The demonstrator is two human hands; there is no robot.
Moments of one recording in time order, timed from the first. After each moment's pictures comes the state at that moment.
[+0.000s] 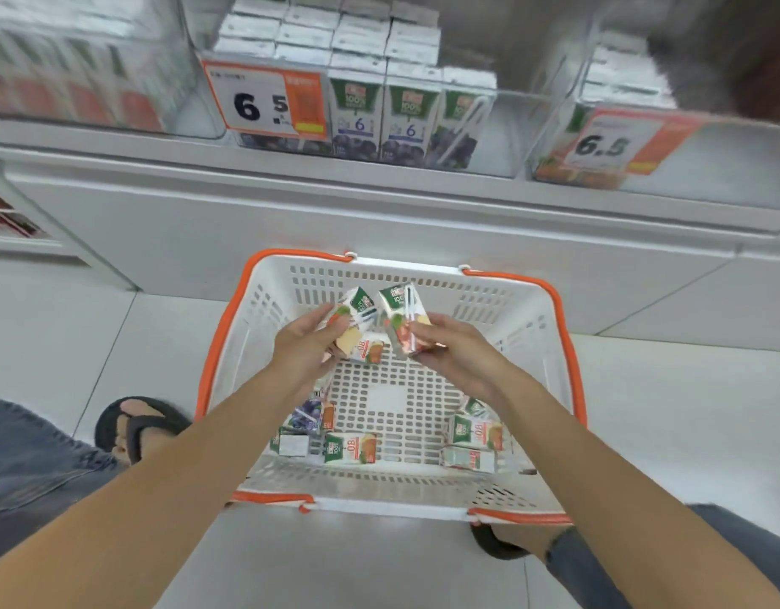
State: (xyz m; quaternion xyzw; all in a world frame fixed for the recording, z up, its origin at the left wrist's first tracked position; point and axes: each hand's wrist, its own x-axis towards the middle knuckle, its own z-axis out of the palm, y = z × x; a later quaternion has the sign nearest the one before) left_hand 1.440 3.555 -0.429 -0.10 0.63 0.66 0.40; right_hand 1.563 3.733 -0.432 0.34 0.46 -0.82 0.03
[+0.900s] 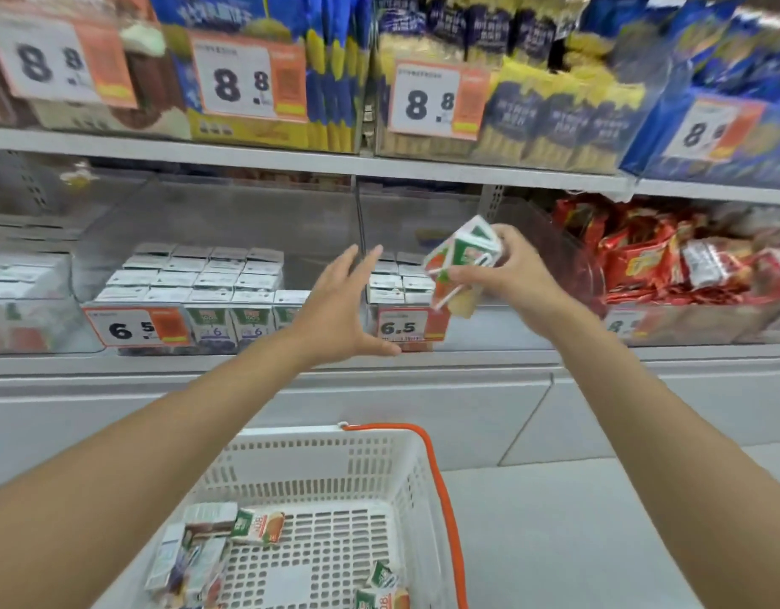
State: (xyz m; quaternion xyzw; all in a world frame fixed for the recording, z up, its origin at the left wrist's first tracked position) left_hand 1.455 3.765 -0.209 0.52 0.79 0.30 0.08; right_hand 1.615 3.949 -0.170 0.25 0.76 -0.52 -0.30
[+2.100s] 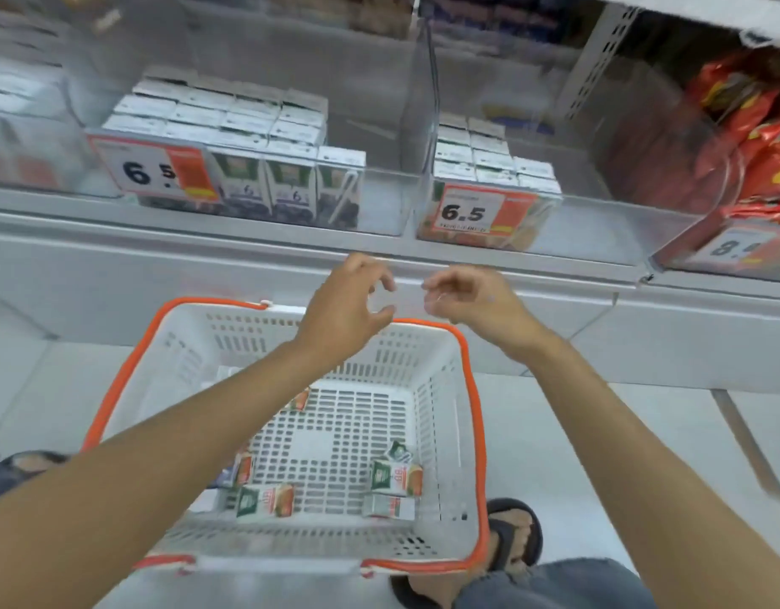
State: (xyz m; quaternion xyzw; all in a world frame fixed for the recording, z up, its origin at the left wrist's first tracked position) left_hand 1.480 3.703 -0.341 0.44 0.80 0.39 0.07; right_hand 1.605 3.862 -0.310 0.21 0.80 -0.56 -0.09
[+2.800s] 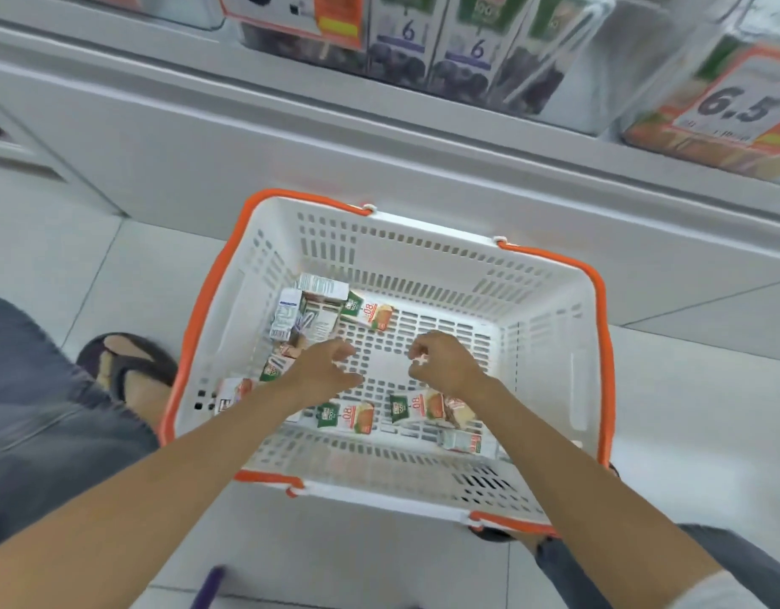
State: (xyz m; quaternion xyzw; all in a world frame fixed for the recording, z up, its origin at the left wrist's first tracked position) left_hand 1.455 3.530 -0.521 0.17 0.81 0.30 0.48; right_hand 1.557 3.734 -0.553 0.23 0.89 -0.33 0.23
